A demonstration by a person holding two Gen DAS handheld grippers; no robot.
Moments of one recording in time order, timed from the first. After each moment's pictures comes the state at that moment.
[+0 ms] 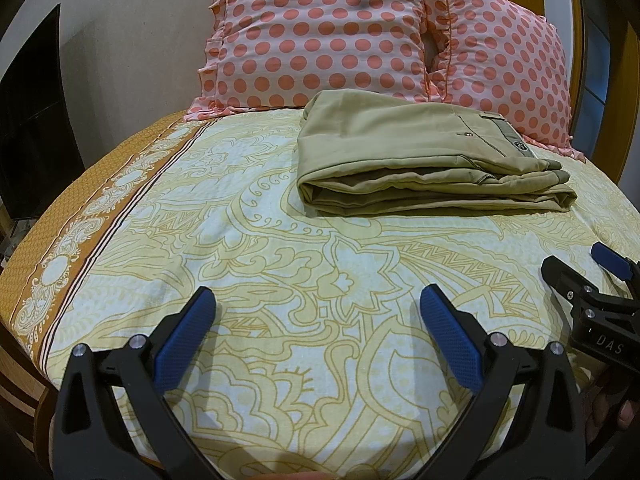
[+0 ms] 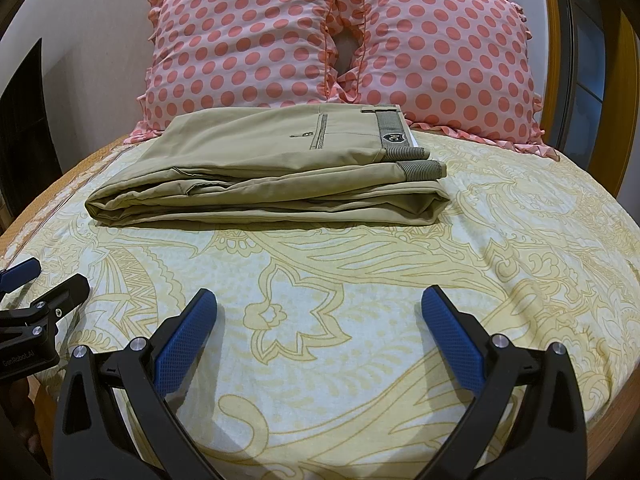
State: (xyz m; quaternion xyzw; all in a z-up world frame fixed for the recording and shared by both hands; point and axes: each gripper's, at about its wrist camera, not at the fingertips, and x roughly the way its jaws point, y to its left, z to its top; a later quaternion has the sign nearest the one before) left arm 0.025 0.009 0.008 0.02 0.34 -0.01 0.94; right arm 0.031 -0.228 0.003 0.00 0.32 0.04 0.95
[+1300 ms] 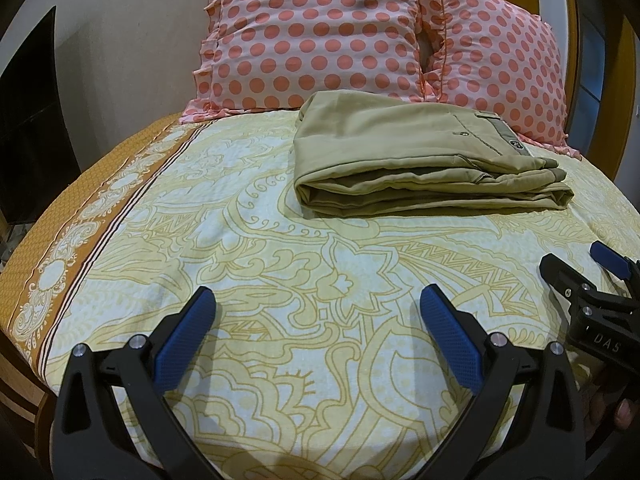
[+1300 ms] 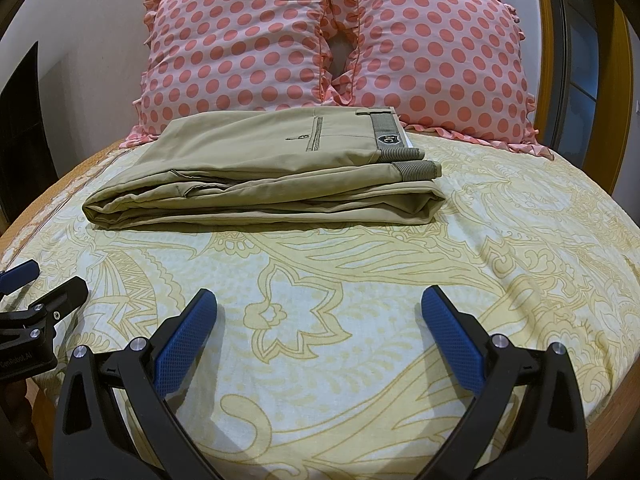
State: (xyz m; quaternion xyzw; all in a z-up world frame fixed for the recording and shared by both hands) left arm 0.025 0.009 0.009 0.02 0.34 -0.02 0.94; right arm 0.032 -0.228 0.004 0.01 0.31 0.02 0.95
